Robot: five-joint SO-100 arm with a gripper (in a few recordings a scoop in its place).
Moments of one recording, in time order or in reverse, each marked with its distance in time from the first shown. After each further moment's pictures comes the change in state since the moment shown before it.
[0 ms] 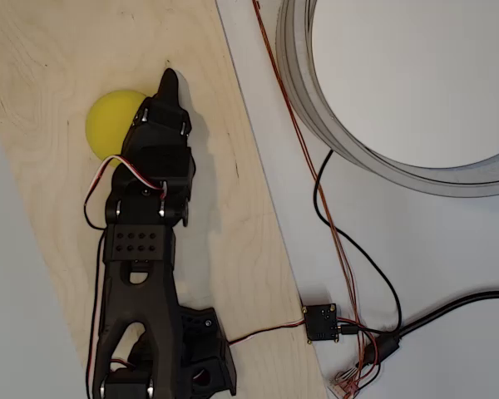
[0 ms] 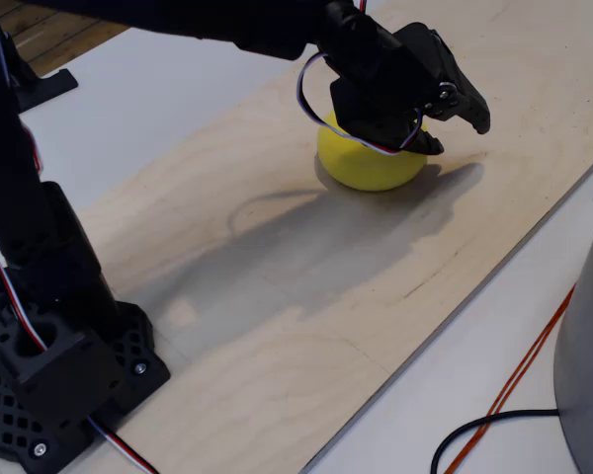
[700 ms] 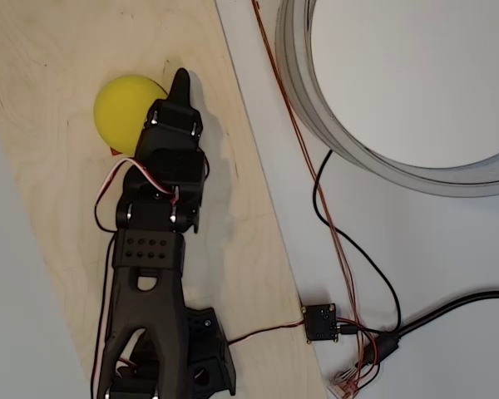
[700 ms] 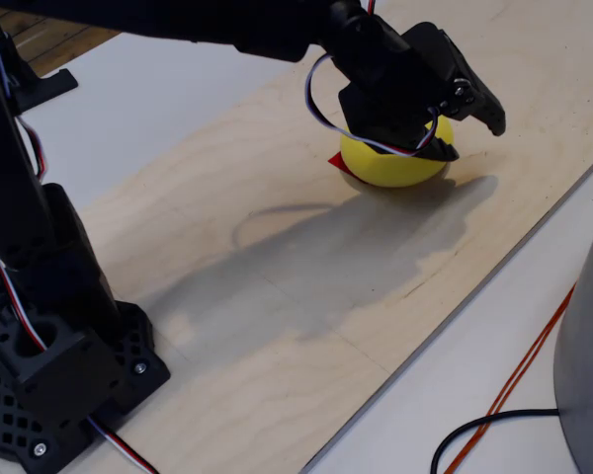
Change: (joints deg) arm 3.1 2.5 -0.1 0.7 -7.4
